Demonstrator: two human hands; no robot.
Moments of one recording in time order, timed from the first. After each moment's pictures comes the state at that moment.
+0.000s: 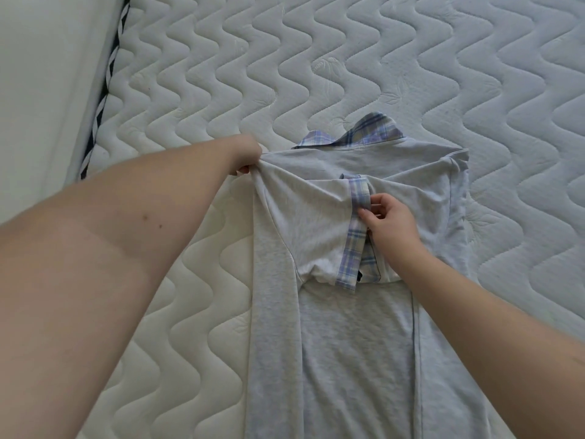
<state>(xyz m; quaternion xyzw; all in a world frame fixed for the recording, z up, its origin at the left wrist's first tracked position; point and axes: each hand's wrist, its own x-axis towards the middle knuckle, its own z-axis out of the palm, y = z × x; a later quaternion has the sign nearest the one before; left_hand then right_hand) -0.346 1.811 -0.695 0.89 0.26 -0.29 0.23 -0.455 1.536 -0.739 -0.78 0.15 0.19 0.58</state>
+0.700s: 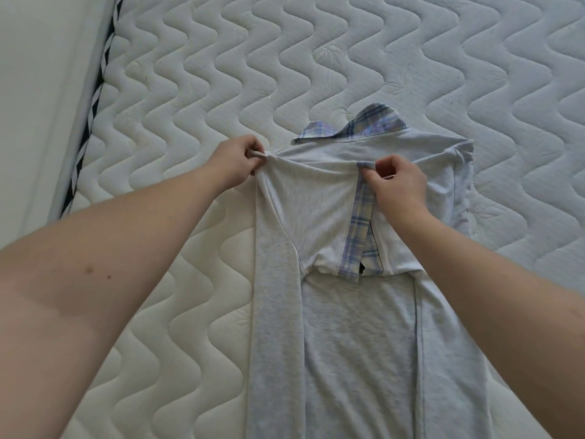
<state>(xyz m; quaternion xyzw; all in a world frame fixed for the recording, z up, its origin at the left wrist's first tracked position) -0.387 1.833 -0.718 0.95 0.09 -0.14 0.28 -0.415 1.540 -0.727 -0.85 0.13 0.08 0.50</state>
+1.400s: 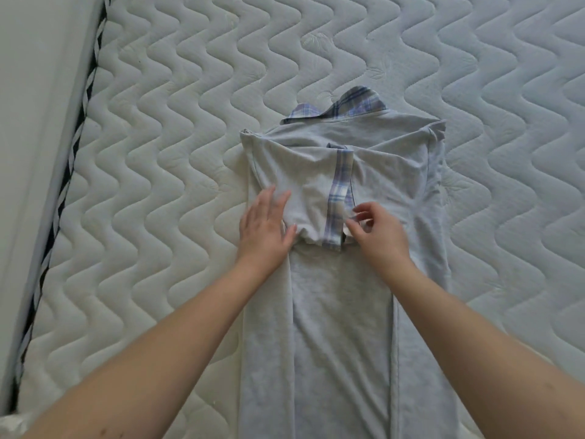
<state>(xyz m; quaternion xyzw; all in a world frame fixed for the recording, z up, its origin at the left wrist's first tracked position) -0.568 1.737 -0.743 0.98 0.04 -0.08 0.19 -0.535 1.517 -0.732 -0.89 0.09 0.16 0.41</state>
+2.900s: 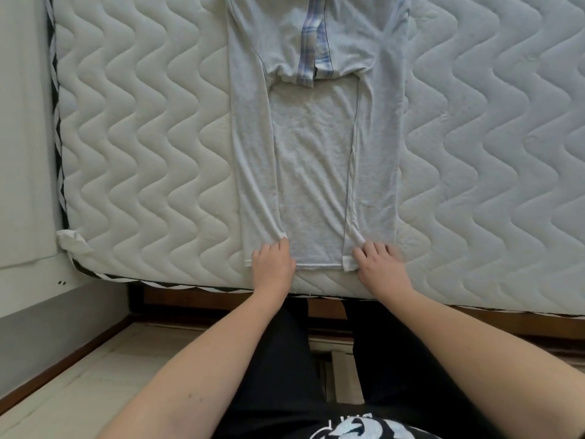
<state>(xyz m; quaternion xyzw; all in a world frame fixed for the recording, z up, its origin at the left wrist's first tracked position) -0.925 1.621 -0.711 0.94 0.10 -0.31 0.03 -0.900 1.388 -0.716 -0.93 -0.26 0.25 -0.03</state>
